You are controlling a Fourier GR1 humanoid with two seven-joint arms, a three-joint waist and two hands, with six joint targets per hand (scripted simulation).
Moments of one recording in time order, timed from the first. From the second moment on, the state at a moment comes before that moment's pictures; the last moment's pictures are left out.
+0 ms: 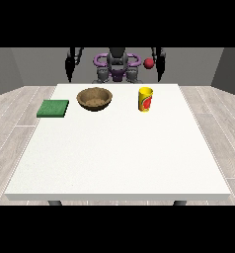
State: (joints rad) left arm 0.00 0.10 -0.02 -1.57 0.01 -0.01 0.03; right arm -0.01 -0.10 -0.01 -1.52 0.02 0.03 0.00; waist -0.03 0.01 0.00
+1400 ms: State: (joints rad) left arm -0.16 0.03 0.01 -1.75 0.03 0.11 0.12; right arm -0.10 -0.05 -0.04 -1.89 -0.10 -0.04 0.24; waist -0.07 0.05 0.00
